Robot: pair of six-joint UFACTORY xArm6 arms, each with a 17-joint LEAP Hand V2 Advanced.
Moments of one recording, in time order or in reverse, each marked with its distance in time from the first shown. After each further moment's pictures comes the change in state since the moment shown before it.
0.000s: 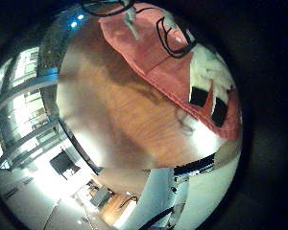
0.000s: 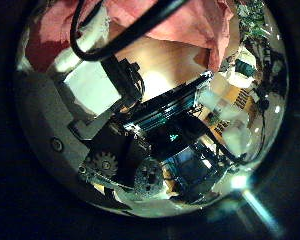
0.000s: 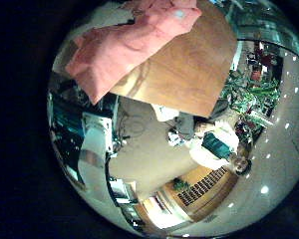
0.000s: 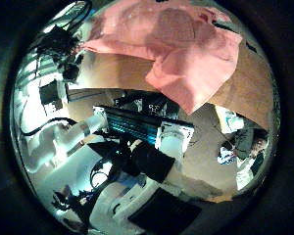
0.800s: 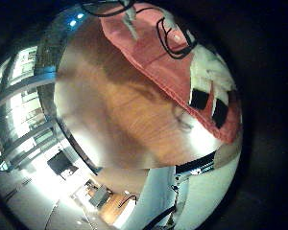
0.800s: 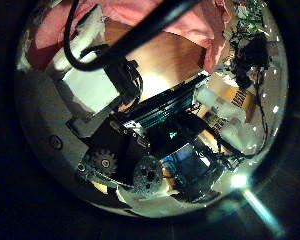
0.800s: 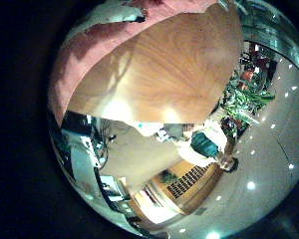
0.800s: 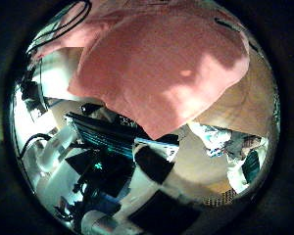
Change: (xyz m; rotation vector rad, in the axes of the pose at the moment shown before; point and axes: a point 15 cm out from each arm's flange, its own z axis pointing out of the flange) left arm -0.015 0.005 0.000 -0.009 0.027 0.006; right arm 0.015 -0.054 0.060 -0.068 0.158 0.030
